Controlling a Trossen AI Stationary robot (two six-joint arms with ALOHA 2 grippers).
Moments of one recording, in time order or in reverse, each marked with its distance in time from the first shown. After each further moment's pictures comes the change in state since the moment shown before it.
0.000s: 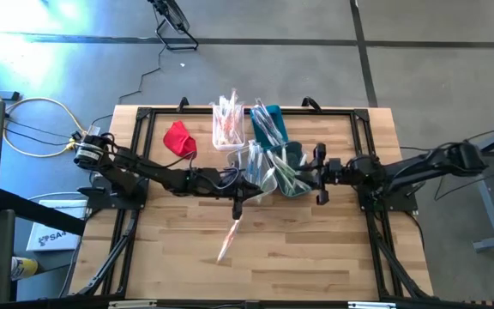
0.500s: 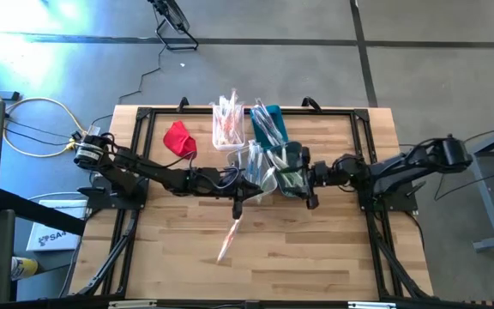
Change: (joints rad) left arm 0.000 0.000 0.000 -0.001 0.000 0.000; right arm 0.000 0.259 0.118 0.140 -0.130 0.018
